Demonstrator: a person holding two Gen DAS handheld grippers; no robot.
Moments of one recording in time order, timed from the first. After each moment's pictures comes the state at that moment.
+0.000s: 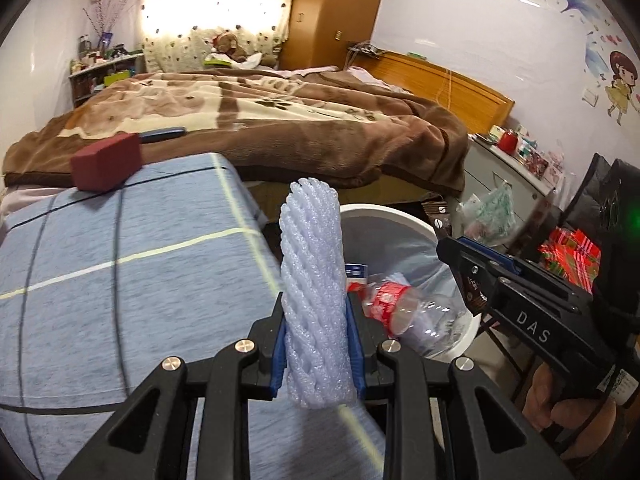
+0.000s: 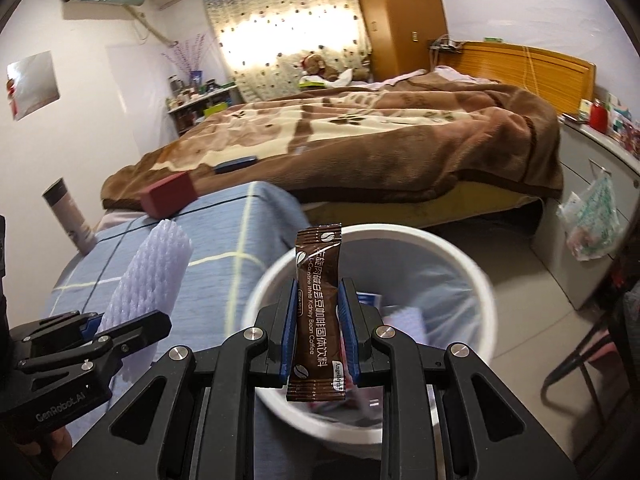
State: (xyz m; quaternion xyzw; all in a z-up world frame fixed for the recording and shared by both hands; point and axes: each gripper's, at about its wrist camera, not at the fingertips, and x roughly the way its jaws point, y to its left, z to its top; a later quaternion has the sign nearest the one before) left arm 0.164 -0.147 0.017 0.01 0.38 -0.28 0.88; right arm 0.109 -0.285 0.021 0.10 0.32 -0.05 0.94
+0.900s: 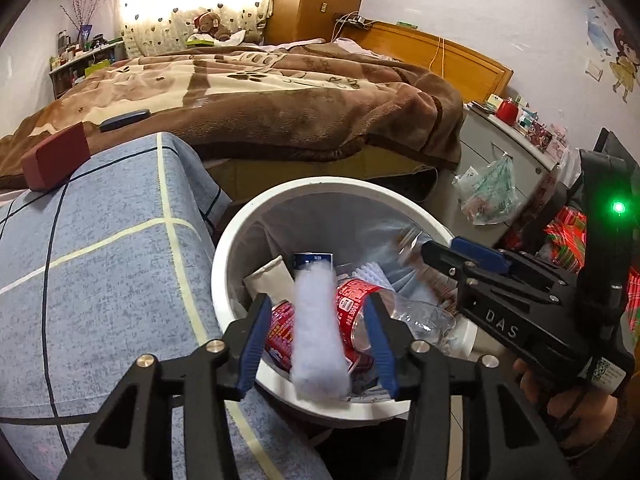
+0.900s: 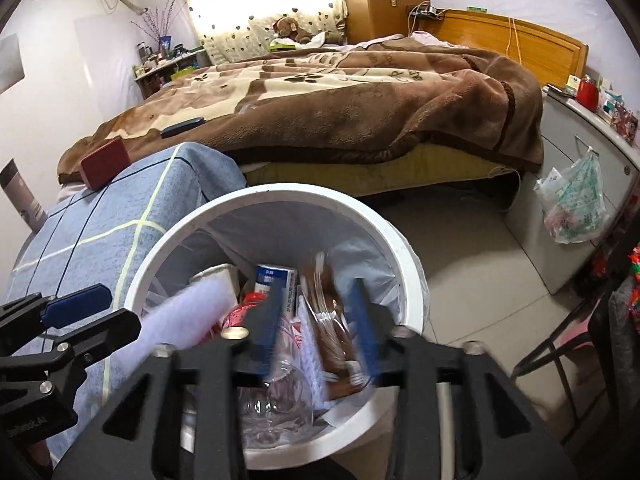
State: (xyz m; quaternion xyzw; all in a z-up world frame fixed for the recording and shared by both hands) left arm 0.169 -0.219 -0.011 0.04 0.42 -0.28 0.86; right arm 0.123 -0.344 -0.015 0.09 0.39 -0.08 0.91
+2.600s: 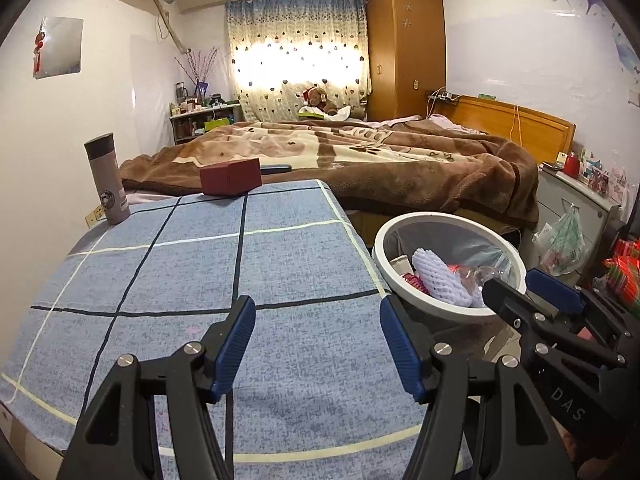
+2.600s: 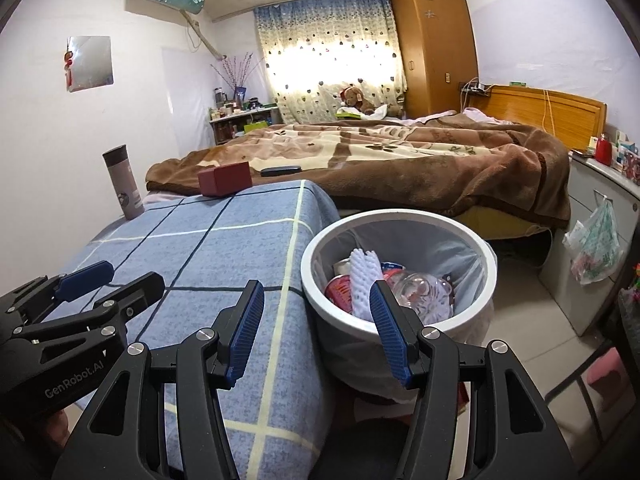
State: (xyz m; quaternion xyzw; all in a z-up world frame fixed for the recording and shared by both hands) left arm 0.041 -0.097 0.017 0.03 0.28 -0.09 0.96; right arm 0.025 -0.243 0.009 0.05 0.26 0.00 0.96
